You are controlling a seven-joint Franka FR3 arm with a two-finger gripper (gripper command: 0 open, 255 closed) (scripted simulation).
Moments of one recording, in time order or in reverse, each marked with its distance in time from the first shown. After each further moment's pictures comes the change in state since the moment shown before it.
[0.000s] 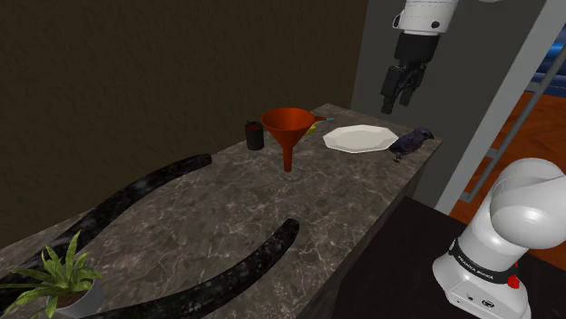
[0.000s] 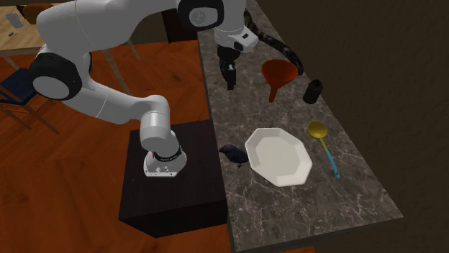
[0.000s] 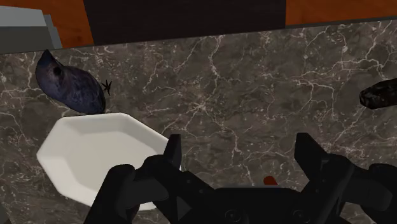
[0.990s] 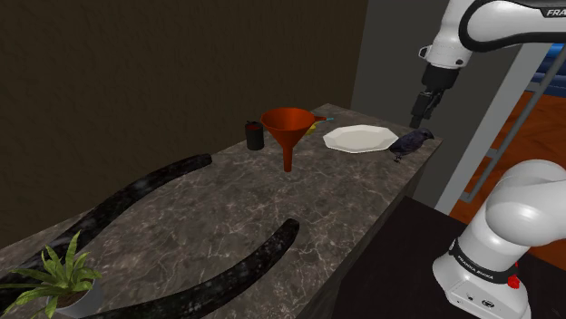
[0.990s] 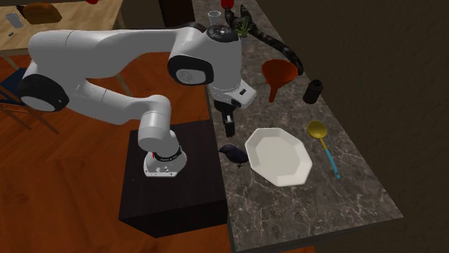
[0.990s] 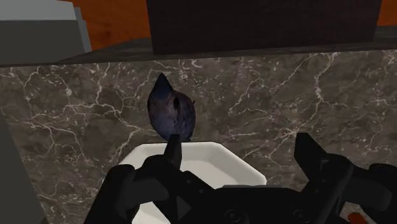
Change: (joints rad) arm -0.099 -0.133 -0.264 -0.264 -0.232 0.153 -0.299
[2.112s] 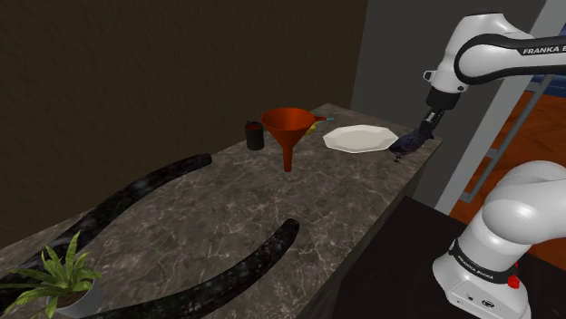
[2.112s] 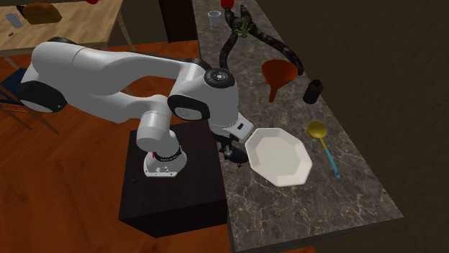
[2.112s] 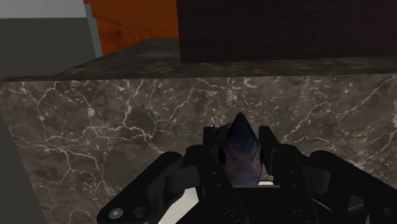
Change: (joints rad) arm -0.067 0.007 -0.160 -0.152 -0.140 0.185 -0.131
